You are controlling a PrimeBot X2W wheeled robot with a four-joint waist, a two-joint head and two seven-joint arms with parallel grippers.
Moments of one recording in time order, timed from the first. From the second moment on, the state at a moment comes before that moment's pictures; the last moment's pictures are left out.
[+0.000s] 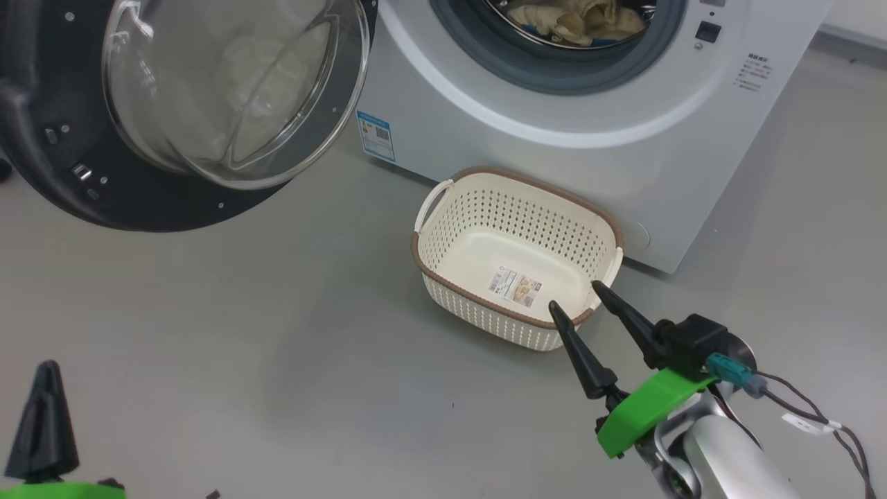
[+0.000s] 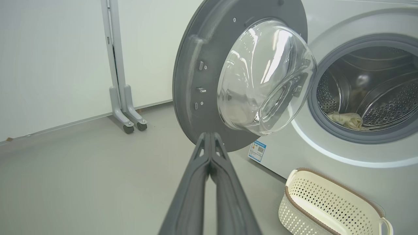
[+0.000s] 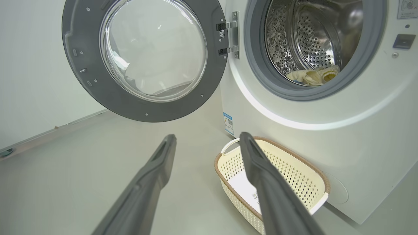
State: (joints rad) left arm 0.06 0.21 0.18 0.12 -0.39 -0.12 -0.26; right arm -0.20 -0.05 0.31 0.35 0.19 0.13 -0.25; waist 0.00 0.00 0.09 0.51
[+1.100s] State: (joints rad) left arm -0.71 0.74 0.49 0.83 -1.30 -0.10 -0.02; right arm -0.28 -0.16 0.27 0.27 0.10 0.13 -0.25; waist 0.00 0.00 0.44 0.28
